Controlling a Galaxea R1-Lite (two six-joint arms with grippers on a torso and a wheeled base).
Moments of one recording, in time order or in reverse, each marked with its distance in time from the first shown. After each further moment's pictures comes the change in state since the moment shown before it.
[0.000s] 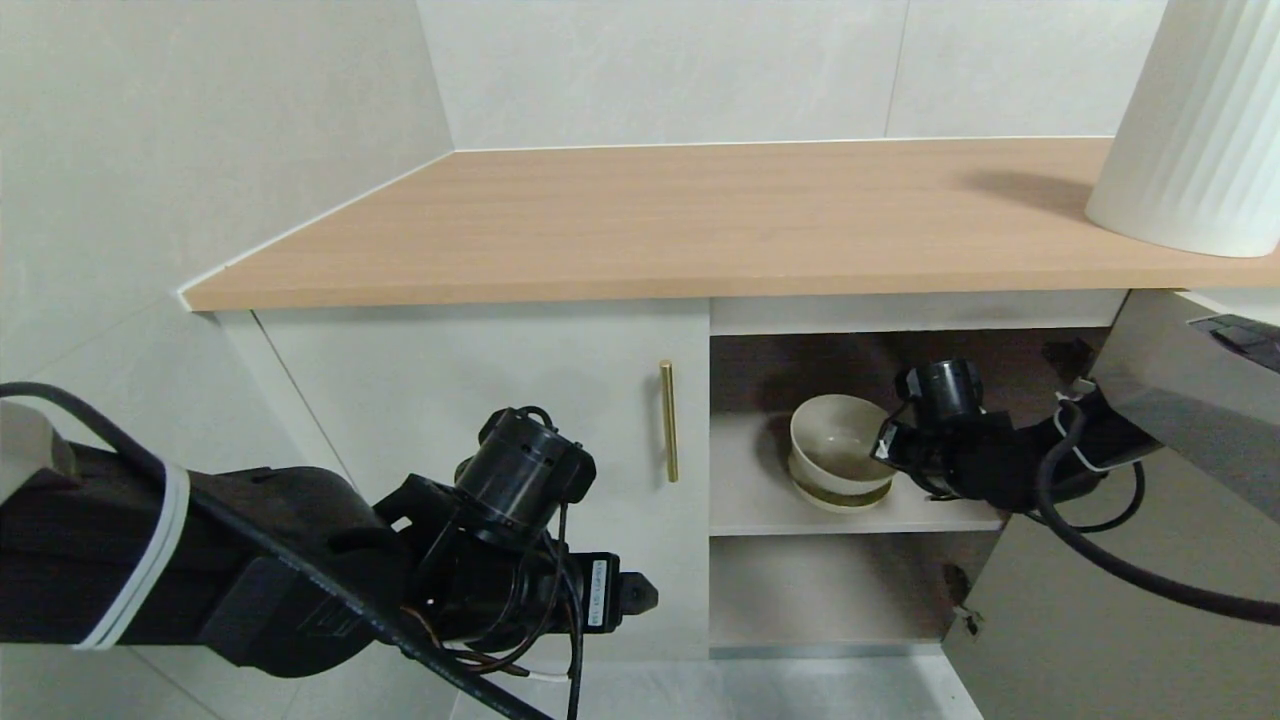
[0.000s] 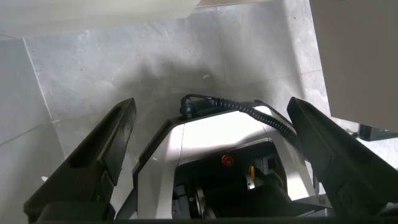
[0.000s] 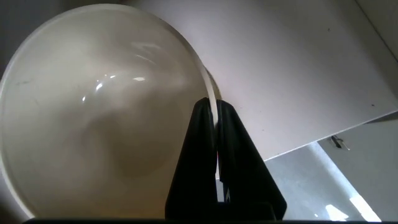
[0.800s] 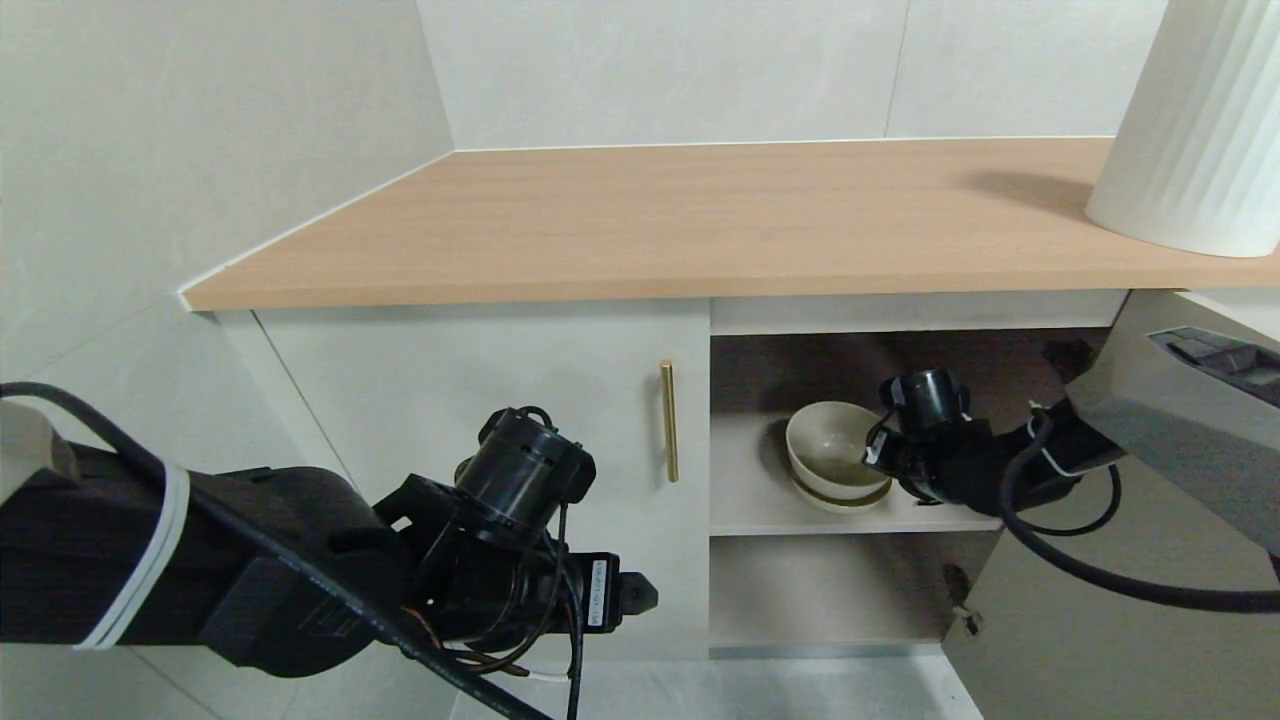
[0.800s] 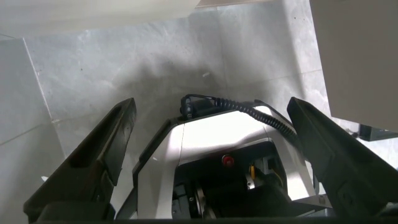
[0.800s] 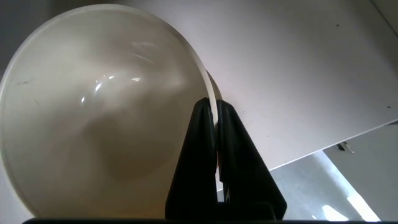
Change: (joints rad) left arm 0.000 0.000 0.000 0.000 0.000 0.000; right arm 0.011 0.057 -0.044 0.003 -0.033 0.005
